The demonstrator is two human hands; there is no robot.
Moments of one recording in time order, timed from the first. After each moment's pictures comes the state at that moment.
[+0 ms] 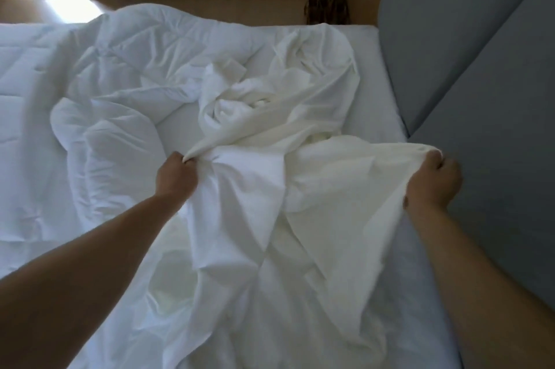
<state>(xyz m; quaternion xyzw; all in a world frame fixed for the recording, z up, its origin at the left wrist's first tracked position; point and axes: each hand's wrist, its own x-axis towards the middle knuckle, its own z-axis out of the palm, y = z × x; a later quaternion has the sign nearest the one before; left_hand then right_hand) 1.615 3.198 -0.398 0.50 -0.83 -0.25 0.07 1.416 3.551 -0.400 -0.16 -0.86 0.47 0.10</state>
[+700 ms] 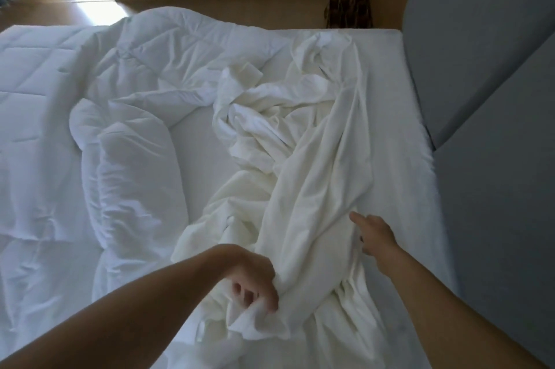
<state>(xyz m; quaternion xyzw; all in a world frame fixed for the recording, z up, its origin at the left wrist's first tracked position) 1.626 3.314 -0.438 0.16 -0.72 -0.30 -0.60 1.460 3.515 -0.505 -0.12 -0.81 0.42 -0.38</state>
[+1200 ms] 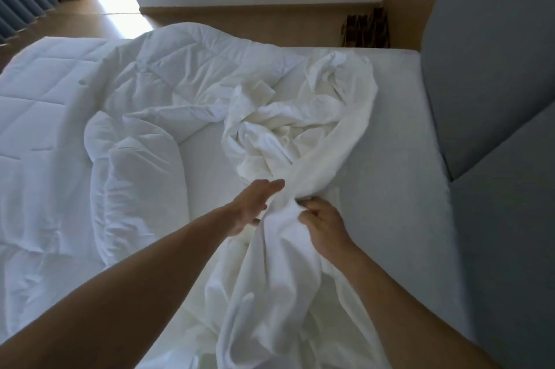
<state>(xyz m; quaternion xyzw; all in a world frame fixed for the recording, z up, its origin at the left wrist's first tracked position) 1.535 3.247 -0.404 0.43 -0.67 -0.59 -0.11 1.467 3.410 -0.436 0.24 -0.77 0.51 -0.30</state>
